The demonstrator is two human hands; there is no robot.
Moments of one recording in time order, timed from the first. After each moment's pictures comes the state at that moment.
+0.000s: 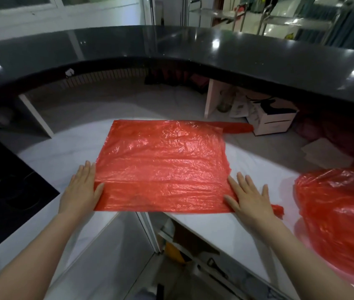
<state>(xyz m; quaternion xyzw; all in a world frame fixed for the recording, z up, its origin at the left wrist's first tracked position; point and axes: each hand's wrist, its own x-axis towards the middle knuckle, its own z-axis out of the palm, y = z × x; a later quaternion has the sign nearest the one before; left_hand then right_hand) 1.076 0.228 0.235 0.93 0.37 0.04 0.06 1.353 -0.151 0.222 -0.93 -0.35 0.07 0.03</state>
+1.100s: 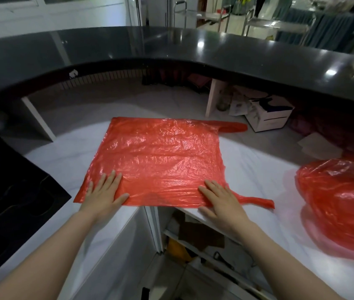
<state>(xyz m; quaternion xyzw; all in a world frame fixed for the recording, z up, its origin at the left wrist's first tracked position) 1.075 0.233 0.227 0.95 0.28 -0.09 0.13 1.260 -0.088 0.234 -0.89 -0.43 0.09 0.08</state>
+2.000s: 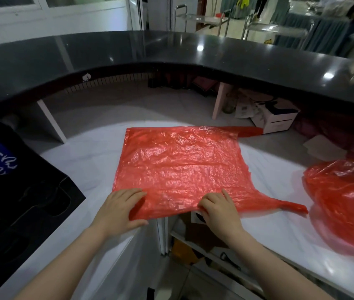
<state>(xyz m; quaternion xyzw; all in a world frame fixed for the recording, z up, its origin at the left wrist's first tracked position) 1.045 0.212 0.250 0.99 0.08 0.03 0.11 1.209 -0.052 0.246 -0.89 -0.44 -0.04 0.12</state>
